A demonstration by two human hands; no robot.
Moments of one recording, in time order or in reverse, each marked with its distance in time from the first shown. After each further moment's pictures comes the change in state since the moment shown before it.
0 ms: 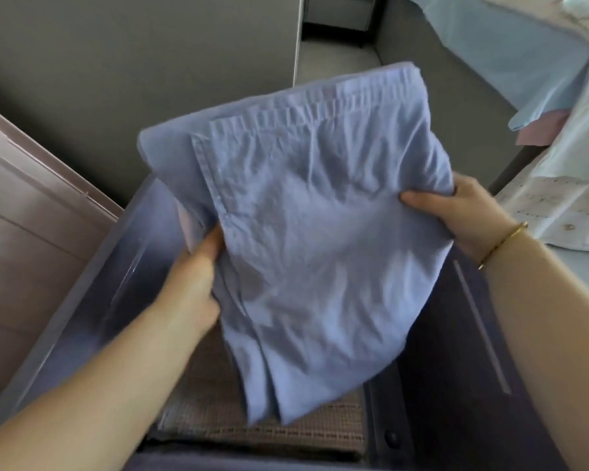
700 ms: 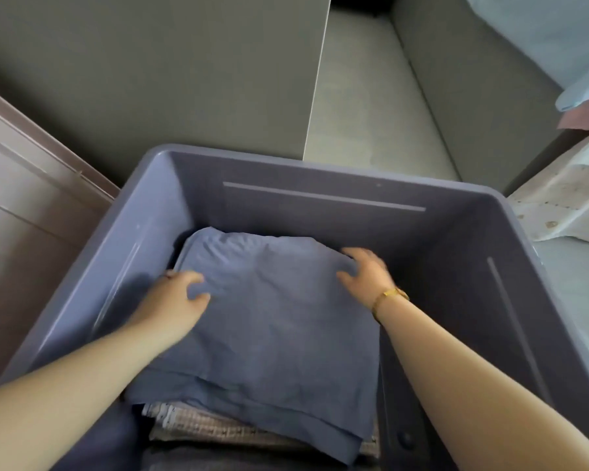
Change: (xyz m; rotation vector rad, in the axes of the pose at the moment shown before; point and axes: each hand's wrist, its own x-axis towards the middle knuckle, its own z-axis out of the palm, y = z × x) left_hand 0.057 -0.030 -0.092 1.447 0.052 0.030; right_hand 0.030 0.143 0.111 -0.776 -0.130 0.227
